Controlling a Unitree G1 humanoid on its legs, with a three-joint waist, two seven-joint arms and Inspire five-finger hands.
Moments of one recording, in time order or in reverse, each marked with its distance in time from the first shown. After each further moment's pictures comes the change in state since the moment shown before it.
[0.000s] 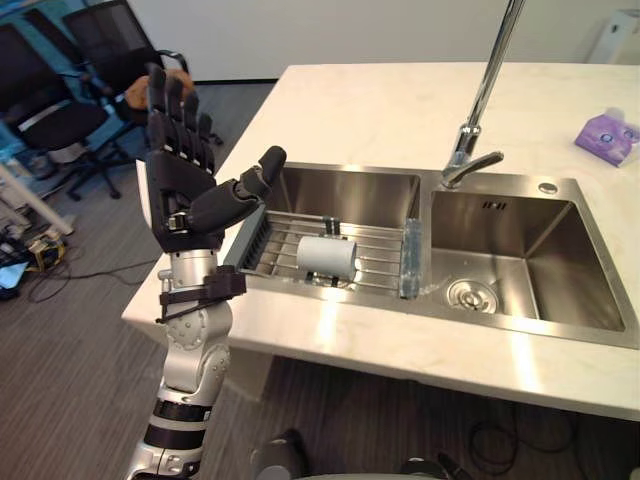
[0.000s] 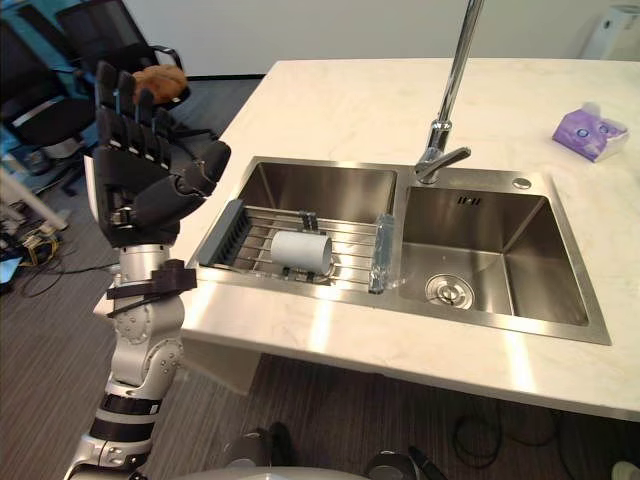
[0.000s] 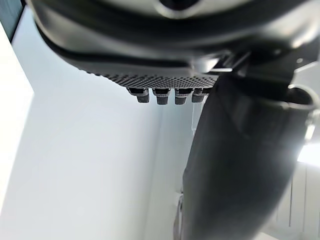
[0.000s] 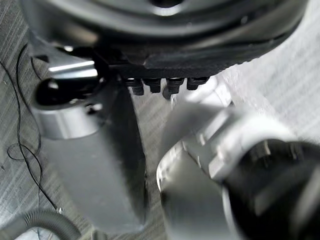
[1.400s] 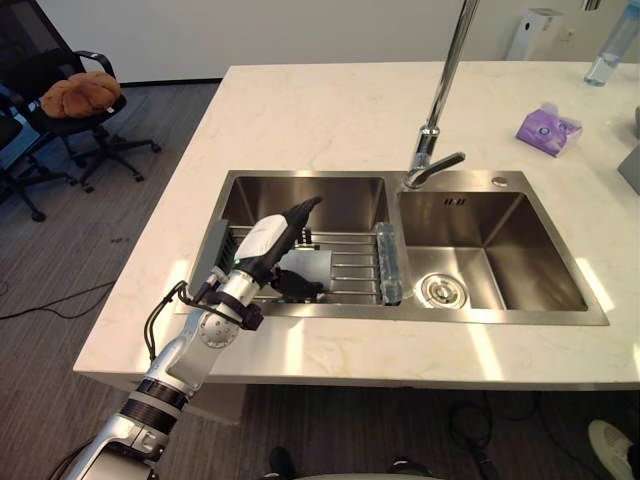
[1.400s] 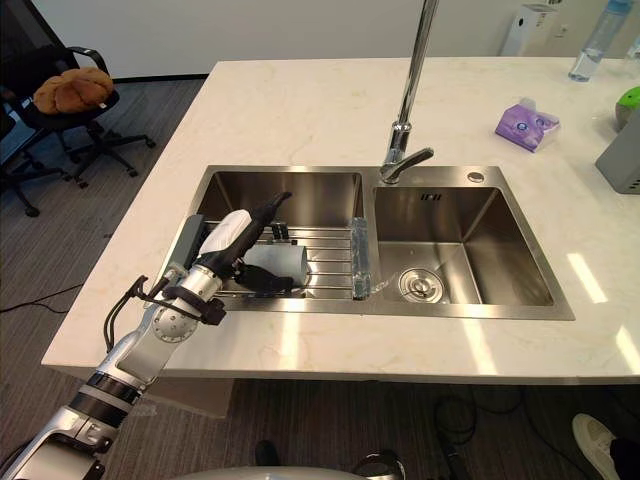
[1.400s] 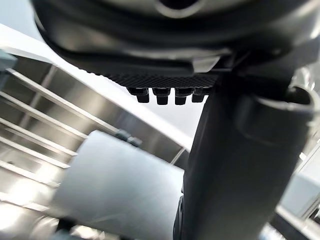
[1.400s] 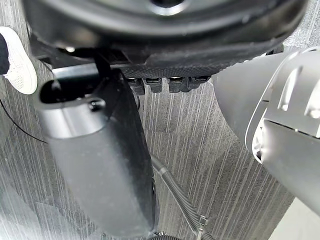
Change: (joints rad) left arm -0.057 0.269 -0.272 0.399 0.912 0.194 -0.123; right arm -0.080 -0.054 -0.392 0.160 0.024 0.032 0.117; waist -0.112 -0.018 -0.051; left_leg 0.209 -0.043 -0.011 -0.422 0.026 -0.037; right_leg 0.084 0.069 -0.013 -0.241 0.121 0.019
